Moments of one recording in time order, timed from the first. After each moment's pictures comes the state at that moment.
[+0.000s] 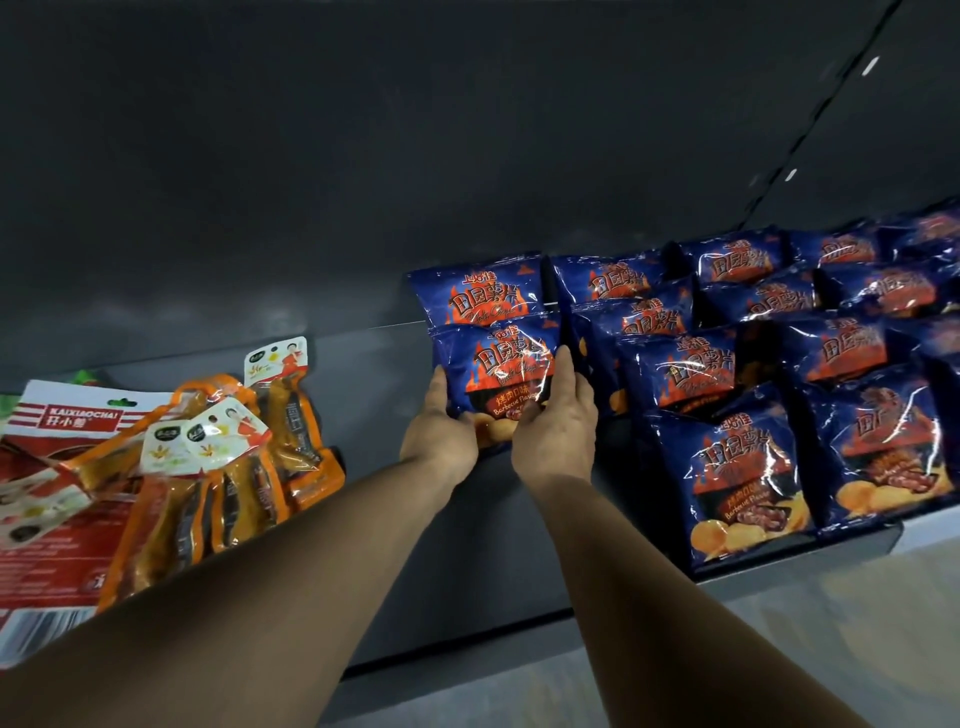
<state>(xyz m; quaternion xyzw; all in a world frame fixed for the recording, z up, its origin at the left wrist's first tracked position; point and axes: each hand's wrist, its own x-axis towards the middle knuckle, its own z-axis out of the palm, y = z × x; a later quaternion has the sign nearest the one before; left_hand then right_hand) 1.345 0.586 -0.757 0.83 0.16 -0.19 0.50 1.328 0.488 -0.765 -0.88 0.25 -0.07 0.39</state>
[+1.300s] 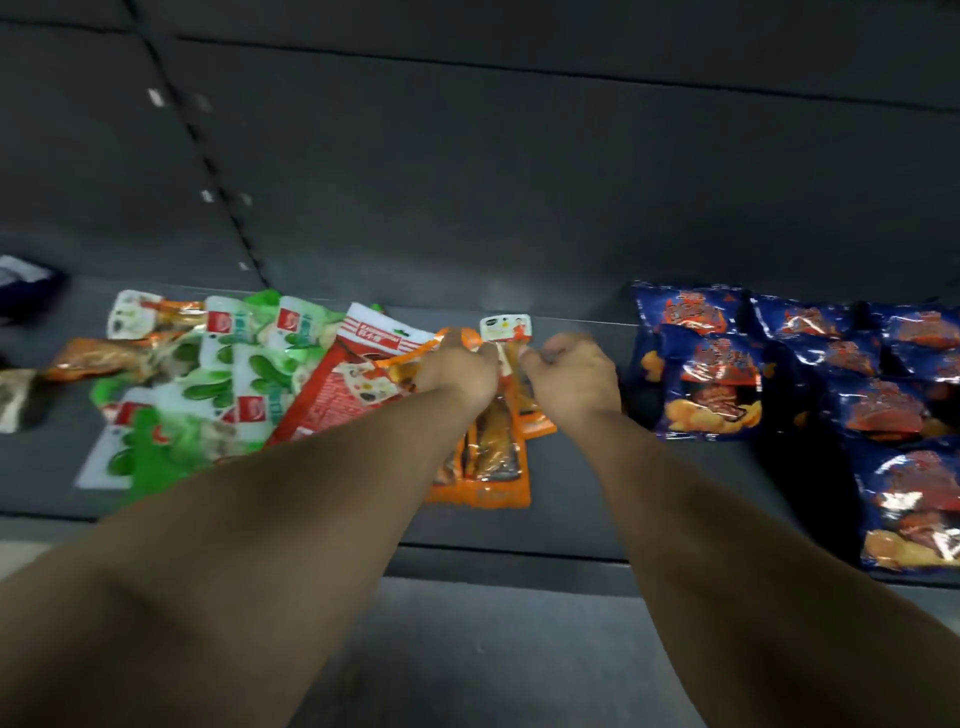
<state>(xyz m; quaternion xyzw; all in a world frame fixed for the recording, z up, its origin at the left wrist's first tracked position) 1.299 0.781 -0.687 0.87 0.23 -0.06 0.42 1.300 0.672 -0.685 -0.92 0.10 0.02 0.39</state>
